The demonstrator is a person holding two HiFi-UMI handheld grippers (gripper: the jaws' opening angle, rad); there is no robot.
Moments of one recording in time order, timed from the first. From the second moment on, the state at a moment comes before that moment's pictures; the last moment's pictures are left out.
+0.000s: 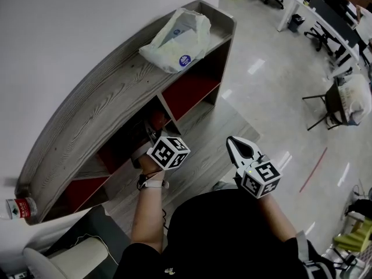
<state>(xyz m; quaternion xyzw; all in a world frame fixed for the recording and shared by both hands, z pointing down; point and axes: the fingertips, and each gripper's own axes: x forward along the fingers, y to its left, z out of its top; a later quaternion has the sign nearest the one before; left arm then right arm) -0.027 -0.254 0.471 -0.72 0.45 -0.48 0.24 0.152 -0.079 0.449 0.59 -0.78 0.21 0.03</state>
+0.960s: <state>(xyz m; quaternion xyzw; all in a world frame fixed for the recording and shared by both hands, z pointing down) -0.188 -0.203 0.479 -0.61 0.55 -0.54 0.19 0.040 -0.114 0.459 0.45 -0.87 0.21 0.06</state>
